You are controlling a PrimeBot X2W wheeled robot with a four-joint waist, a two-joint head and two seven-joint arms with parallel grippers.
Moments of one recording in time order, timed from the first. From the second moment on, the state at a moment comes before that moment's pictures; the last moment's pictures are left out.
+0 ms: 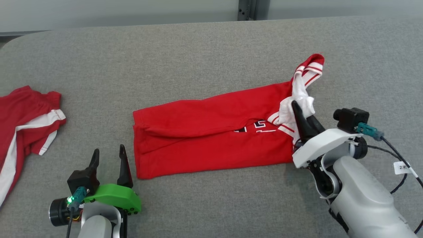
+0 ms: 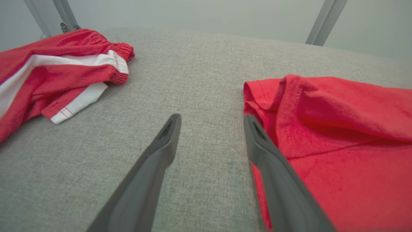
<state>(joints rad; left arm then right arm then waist) -0.22 0.05 -0.06 0.49 -0.25 0.04 -0.26 -0.51 -0.19 0.39 0.62 0.69 0.13 -0.26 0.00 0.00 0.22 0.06</state>
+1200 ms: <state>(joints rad) -0.21 0.05 -0.27 0.44 -0.32 0.09 -0.26 -0.71 -0.09 0.71 0.73 0.75 0.13 -0.26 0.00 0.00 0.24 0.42</state>
